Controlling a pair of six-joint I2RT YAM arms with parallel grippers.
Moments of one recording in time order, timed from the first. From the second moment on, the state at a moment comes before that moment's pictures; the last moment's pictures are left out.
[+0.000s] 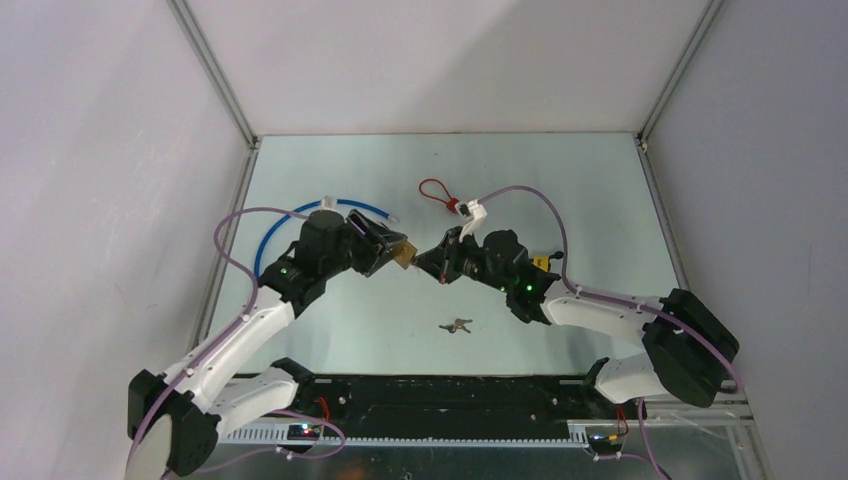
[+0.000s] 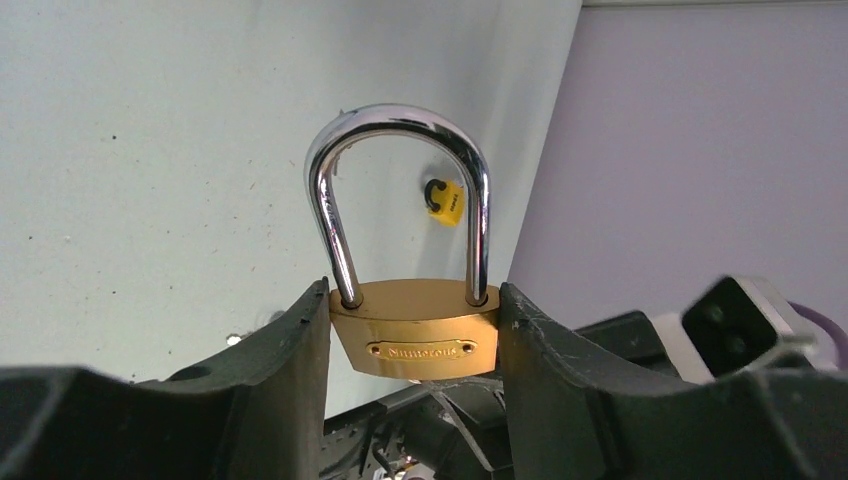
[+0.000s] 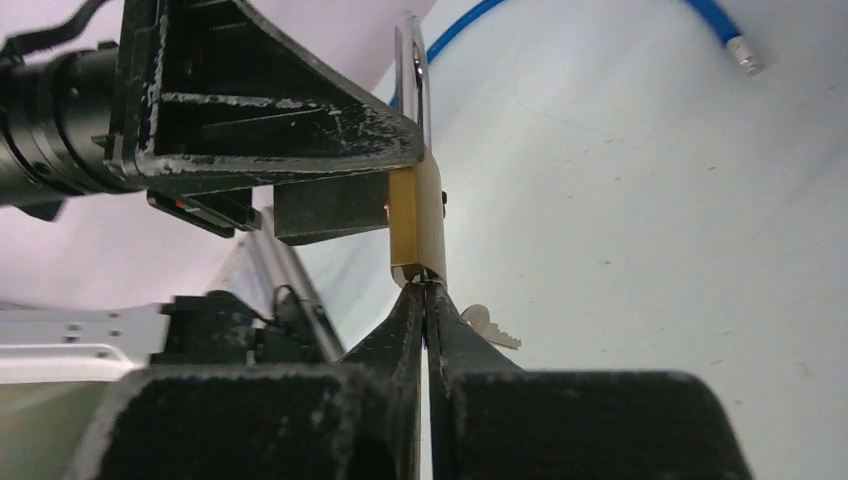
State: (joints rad) left arm -0.51 1.00 0.76 -0.30 0.10 -1.26; right arm 0.90 1.37 0.71 0.51 -0.13 0.60
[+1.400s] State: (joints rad) left arm -0.54 0.85 0.72 -0.23 0.07 -1.26; right arm 0.98 1.19 0.63 0.60 0.01 0.59
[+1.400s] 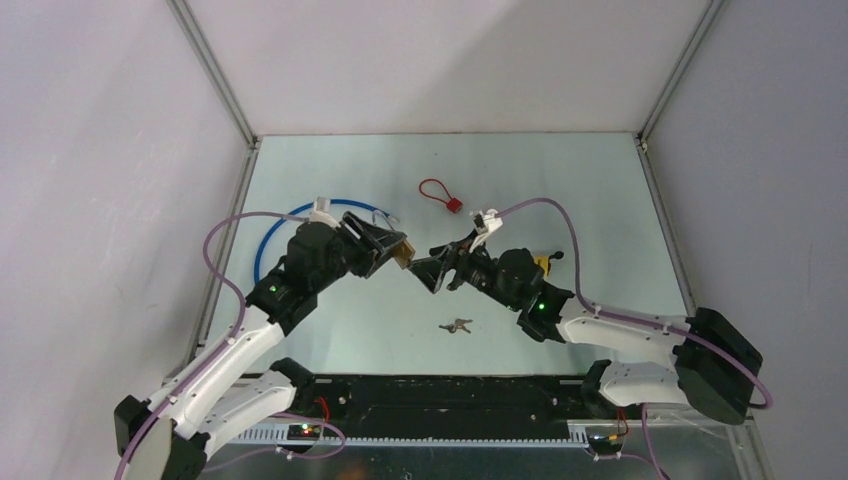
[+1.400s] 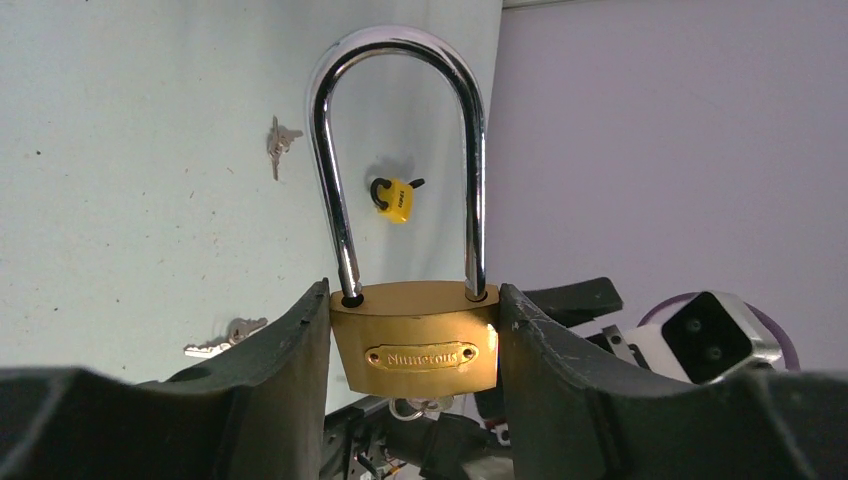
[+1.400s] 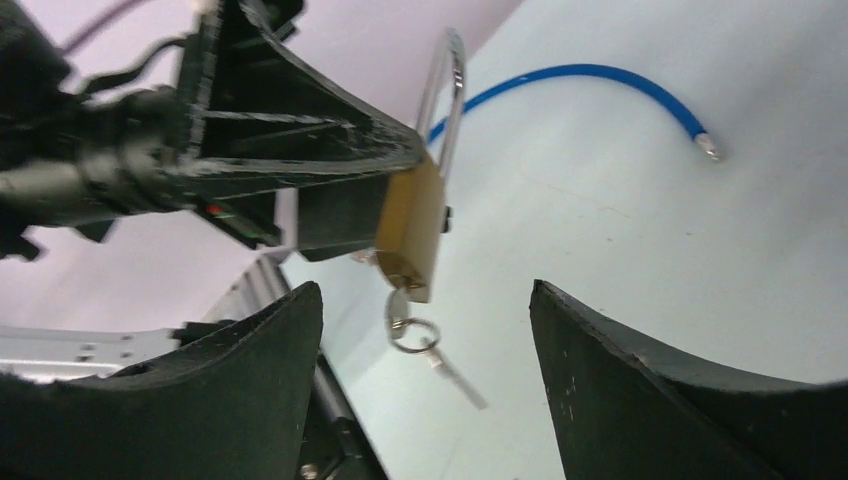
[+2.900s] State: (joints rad) left arm -0.44 0.74 0.72 -0.25 0.22 -1.07; right arm 1.04 1.13 0.66 0.45 0.12 0.66
